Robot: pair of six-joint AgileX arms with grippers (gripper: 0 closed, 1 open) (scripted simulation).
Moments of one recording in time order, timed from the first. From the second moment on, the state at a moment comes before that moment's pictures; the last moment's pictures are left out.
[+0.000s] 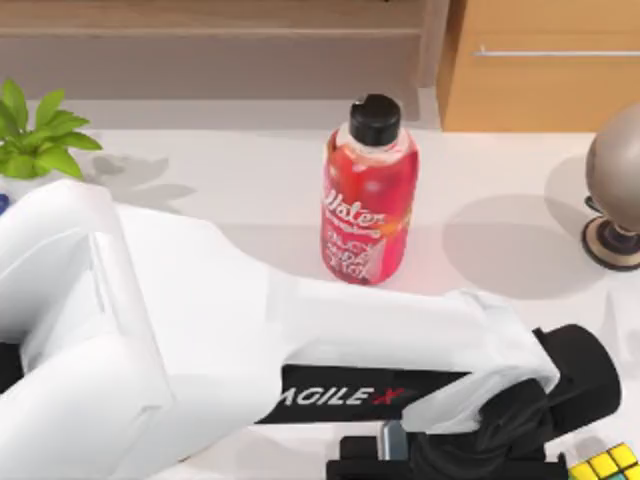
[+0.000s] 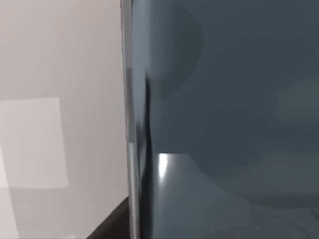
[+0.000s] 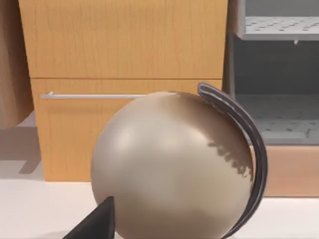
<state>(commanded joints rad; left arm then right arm) -1.21 2.09 1.40 -0.88 -0.01 -1.18 0.00 0.00 0.00 0.00 0.00 0.00</state>
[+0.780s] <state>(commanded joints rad) -1.21 2.09 1.40 -0.88 -0.01 -1.18 0.00 0.00 0.00 0.00 0.00 0.00</state>
